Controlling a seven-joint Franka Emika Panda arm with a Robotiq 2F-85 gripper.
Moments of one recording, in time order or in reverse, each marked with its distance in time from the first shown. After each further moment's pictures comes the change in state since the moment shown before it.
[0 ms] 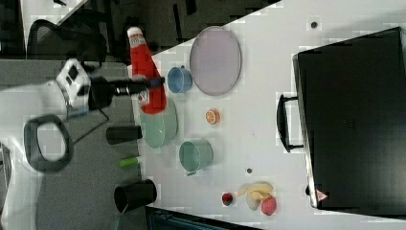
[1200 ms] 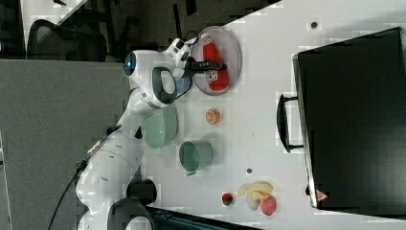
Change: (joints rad) arm 0.123 0.823 0.007 0.368 -0.128 0.279 0.004
